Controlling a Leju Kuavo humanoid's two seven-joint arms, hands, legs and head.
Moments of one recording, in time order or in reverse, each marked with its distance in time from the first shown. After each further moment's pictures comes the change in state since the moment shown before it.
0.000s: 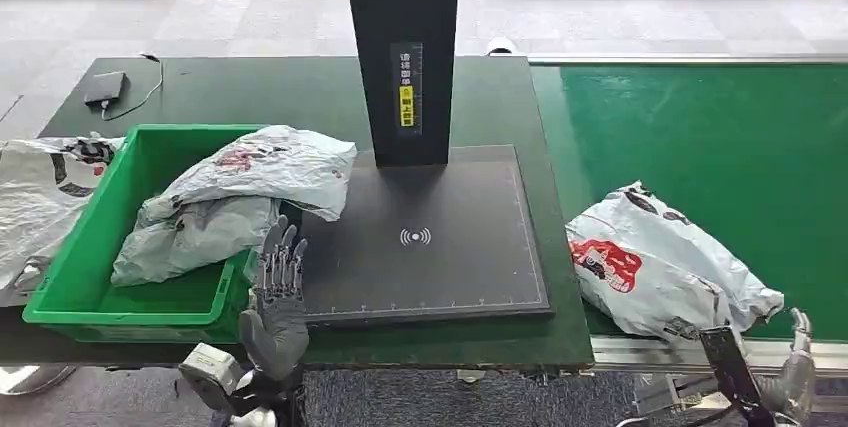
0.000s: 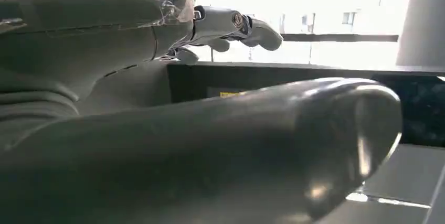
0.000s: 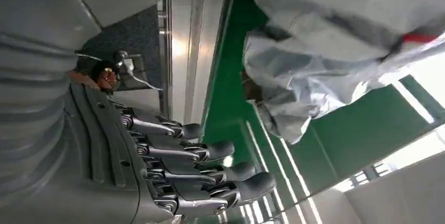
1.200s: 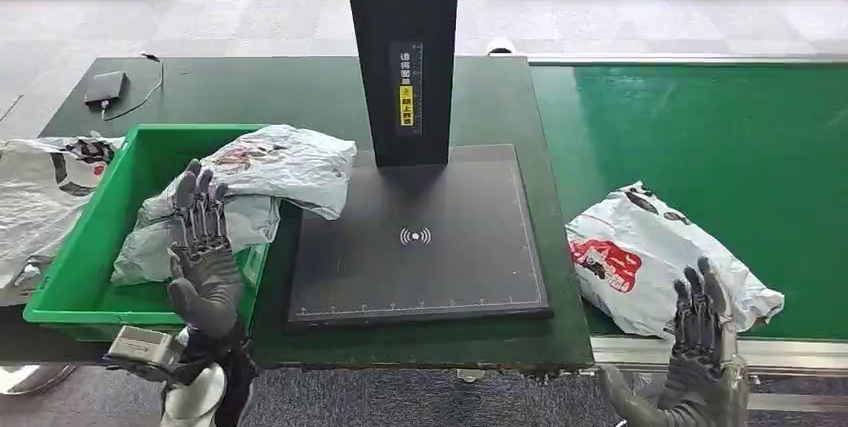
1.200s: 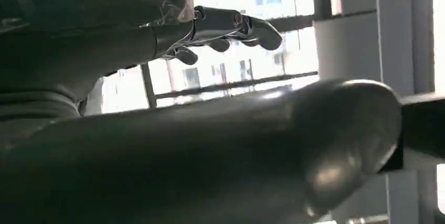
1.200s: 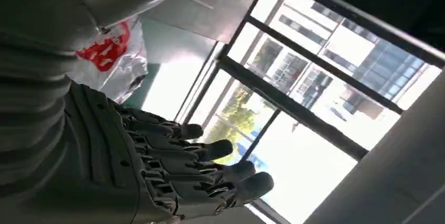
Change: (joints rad) left arm -0.095 0.083 0.099 -0.172 -0.081 0.038 0.000; right arm 0.532 0.184 0.622 -1.079 -0.352 0.086 -0.146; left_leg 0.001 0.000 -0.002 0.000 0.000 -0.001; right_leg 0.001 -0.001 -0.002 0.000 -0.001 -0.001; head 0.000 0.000
